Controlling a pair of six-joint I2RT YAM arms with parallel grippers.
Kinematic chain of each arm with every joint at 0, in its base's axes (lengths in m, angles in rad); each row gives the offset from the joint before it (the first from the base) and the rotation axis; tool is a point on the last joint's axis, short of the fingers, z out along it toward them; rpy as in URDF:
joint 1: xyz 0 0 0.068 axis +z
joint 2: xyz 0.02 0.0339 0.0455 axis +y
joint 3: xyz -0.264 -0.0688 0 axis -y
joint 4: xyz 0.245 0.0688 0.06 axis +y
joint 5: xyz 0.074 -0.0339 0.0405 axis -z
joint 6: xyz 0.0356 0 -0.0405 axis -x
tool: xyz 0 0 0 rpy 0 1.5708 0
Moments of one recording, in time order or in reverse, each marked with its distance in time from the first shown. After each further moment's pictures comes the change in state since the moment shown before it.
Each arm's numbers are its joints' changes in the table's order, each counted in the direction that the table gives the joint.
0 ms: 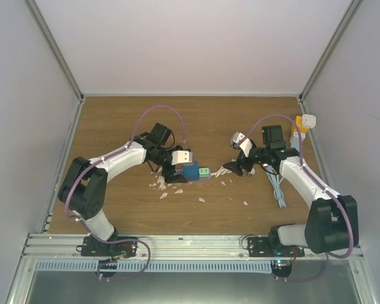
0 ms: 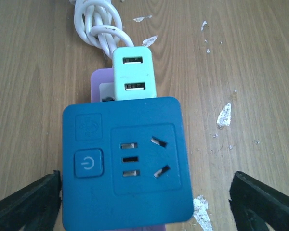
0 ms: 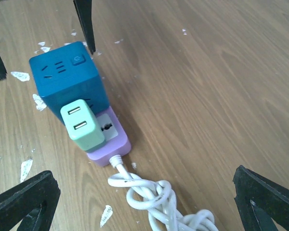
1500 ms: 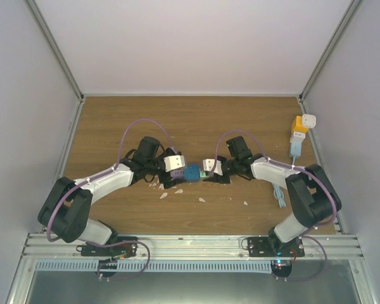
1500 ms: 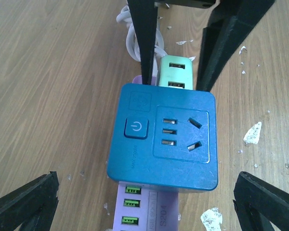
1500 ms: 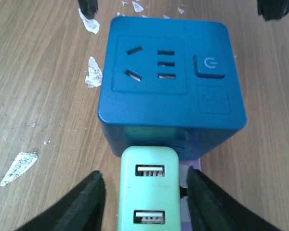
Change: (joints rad) left arm 0.000 -0.269 -0.387 -0.491 -0.088 0.237; right arm 0.308 0.254 -0.076 -0.253 0.022 0.396
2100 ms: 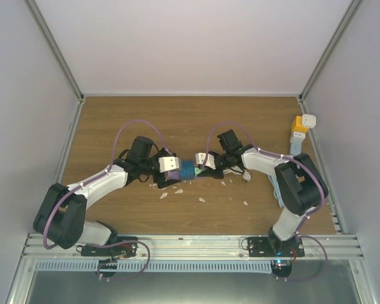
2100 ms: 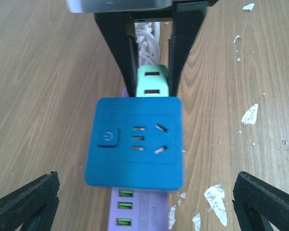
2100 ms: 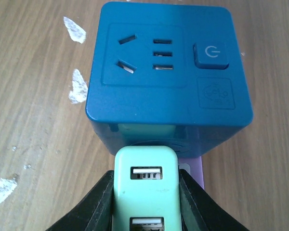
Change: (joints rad) left arm 0.053 -0.058 -0.021 0.054 0.045 -0.111; right arm 0.023 0.158 0.182 0.118 0.000 -0.046
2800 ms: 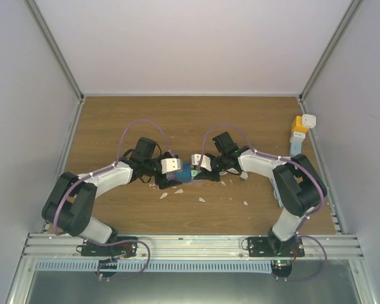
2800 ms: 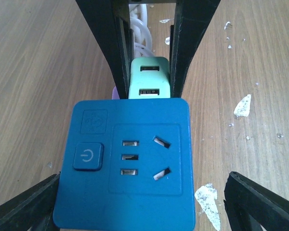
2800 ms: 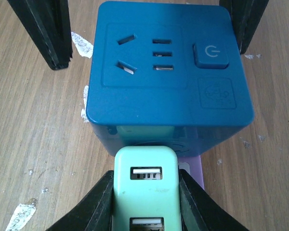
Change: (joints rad) left arm 0.011 0.102 0.007 -0.010 0.052 -0.017; right arm 0.068 -0.002 -0.003 -0.014 0.027 -0.119
